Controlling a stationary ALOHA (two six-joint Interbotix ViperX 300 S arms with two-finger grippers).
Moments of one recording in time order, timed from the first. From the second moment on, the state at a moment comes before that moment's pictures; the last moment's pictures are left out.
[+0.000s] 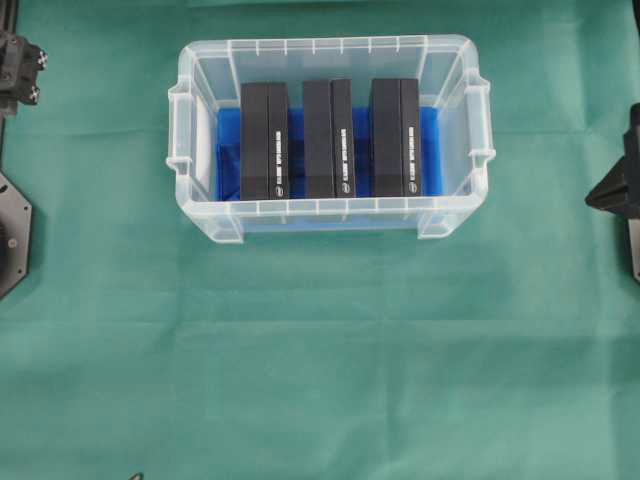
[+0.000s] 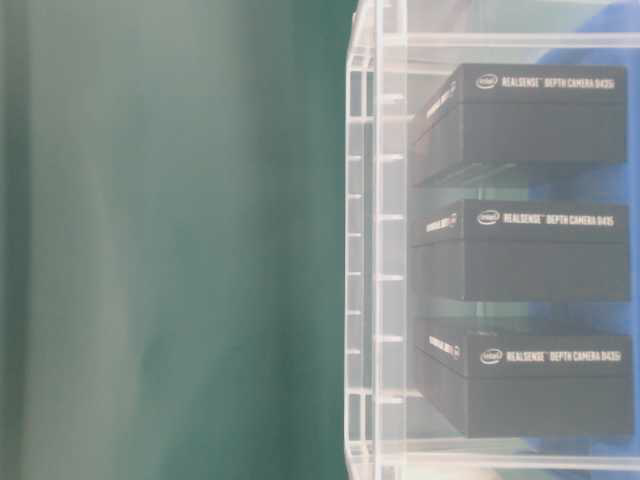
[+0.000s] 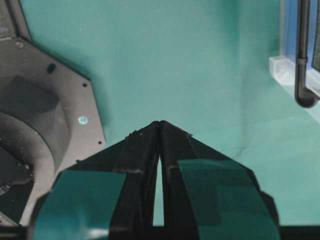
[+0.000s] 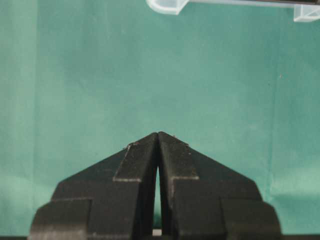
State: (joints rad) left arm 0.50 -0.66 0.53 0.02 1.50 -0.97; right arm -0.01 -0.87 0.92 -0.06 1.04 0.10
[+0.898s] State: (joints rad) left arm 0.47 -0.68 0.54 -0.01 1.45 -1.04; right arm -0.01 -0.87 0.91 -0.08 1.05 0.10
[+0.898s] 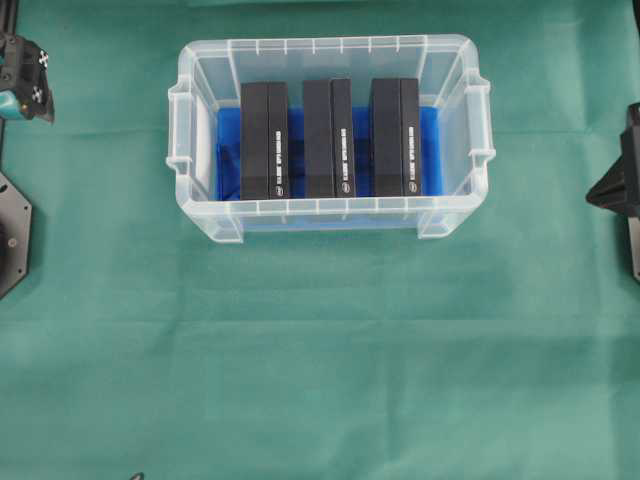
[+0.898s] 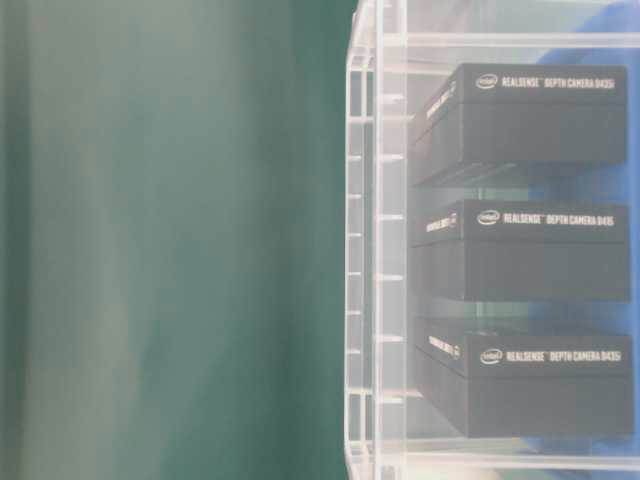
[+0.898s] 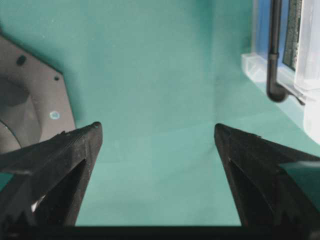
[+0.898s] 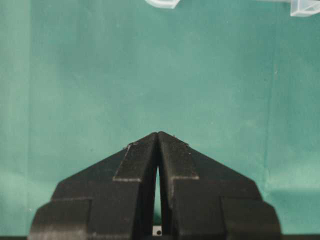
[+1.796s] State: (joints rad) left arm 0.43 -0.63 0.53 -0.01 1.47 -1.05; right arm -0.01 -0.87 0.91 -0.08 1.05 0.10
